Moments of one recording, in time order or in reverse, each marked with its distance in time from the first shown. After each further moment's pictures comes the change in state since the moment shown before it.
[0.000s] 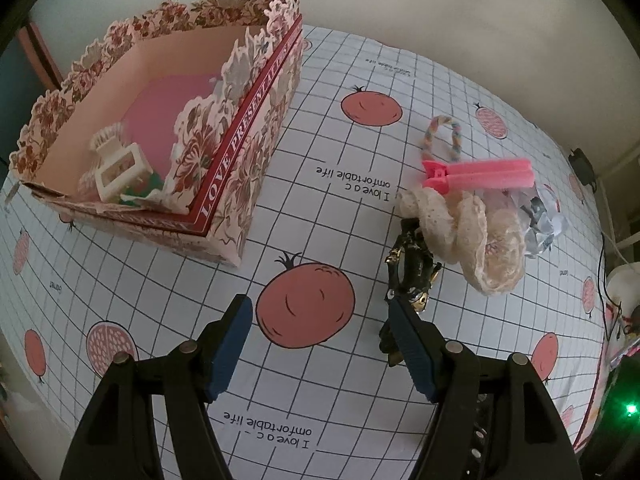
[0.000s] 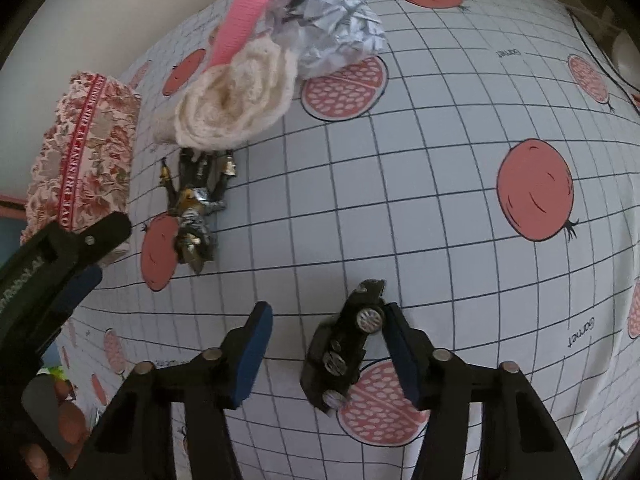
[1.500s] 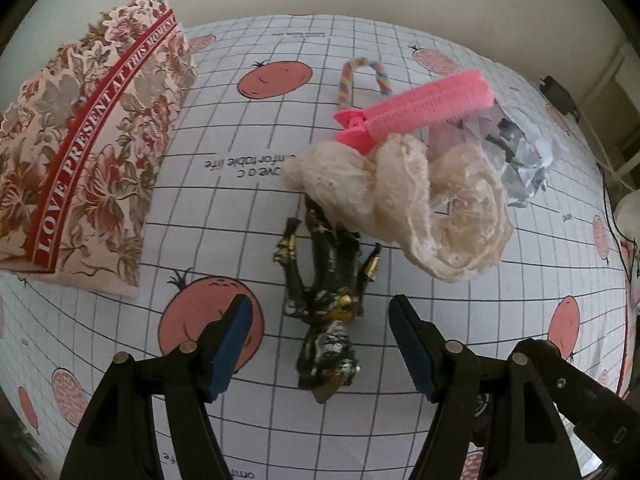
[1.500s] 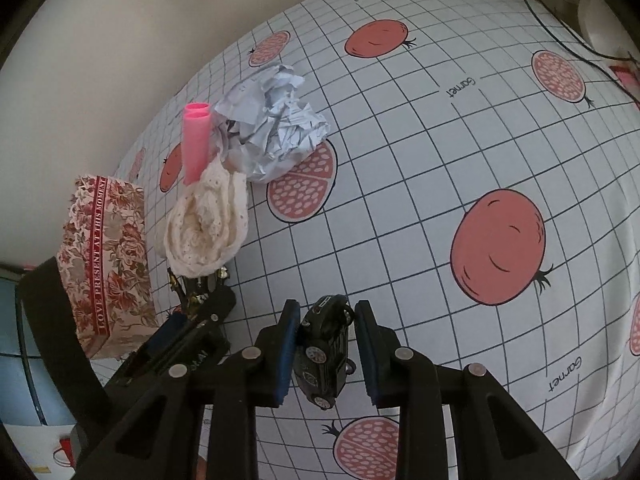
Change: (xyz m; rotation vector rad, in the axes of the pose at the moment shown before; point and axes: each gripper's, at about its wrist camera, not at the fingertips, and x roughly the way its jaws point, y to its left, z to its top) left arm 0.048 -0.066 -0.008 0.229 0.001 -0.020; right arm -0.042 -0.058 0.022 0.172 -0.123 0.143
